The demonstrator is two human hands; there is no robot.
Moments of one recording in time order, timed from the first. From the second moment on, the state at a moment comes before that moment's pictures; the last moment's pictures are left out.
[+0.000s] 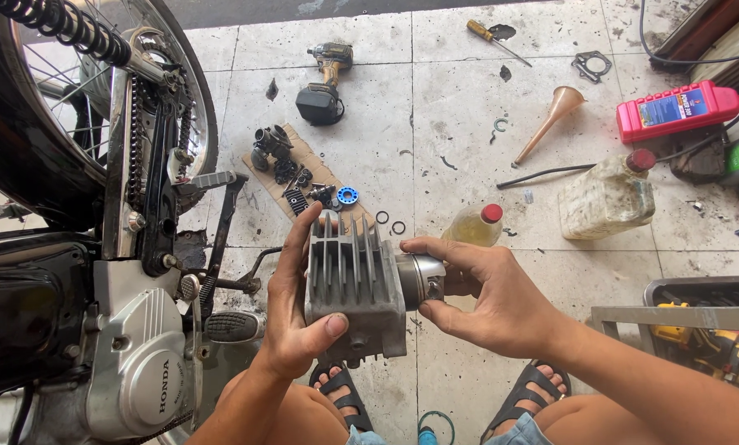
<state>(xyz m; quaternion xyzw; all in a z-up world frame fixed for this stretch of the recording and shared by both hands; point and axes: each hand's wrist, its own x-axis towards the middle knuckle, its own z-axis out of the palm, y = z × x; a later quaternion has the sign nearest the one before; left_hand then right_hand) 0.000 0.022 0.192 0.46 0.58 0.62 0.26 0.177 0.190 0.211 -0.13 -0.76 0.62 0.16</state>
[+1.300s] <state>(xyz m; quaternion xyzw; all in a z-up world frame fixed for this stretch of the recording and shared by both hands) 0.021 0.006 0.197 0.49 0.47 0.70 0.22 0.193 0.197 0.225 -0.05 -0.73 0.66 0.15</state>
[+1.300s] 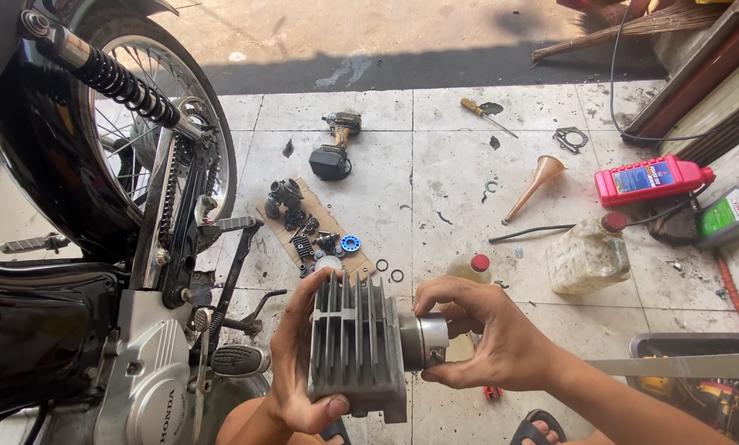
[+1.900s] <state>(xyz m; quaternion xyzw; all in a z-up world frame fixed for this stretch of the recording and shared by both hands) 0.019 0.007 0.200 0.48 0.49 0.68 0.25 0.191 0.198 0.220 -0.04 -0.76 0.64 0.14</state>
